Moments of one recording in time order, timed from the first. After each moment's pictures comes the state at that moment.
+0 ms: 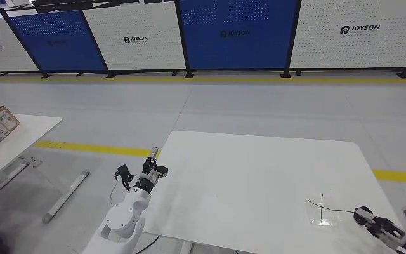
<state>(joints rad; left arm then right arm) 1.73 -1.15 -1.60 -1.80 -0.42 0.00 0.00 -1.57 -0.99 1.83 -1.30 0.41 -0.32 1.16</state>
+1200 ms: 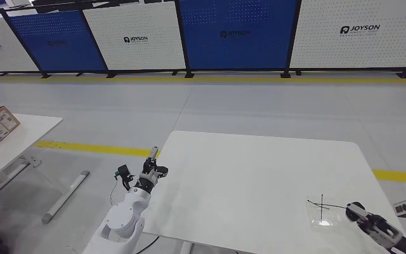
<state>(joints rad) 1.73 -1.15 -1.60 -1.80 -0.42 0.00 0.00 -1.65 -1.01 1.79 -1.48 0.54 -0.32 1.08</state>
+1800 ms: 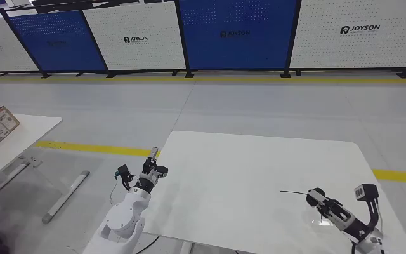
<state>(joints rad) 1.73 -1.15 -1.60 -1.80 -0.42 0.00 0.00 -1.65 -1.04 1.56 -1.72 0.32 -0.25 0.75</state>
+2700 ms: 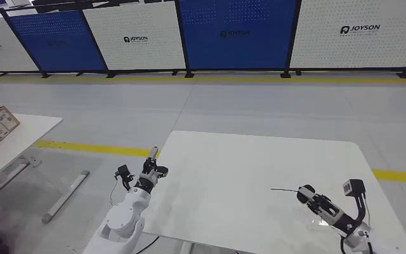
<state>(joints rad) 1.73 -1.15 -1.60 -1.80 -0.42 0.00 0.00 -1.60 -1.05 1.50 -1.72 0.30 -0.22 0.72</state>
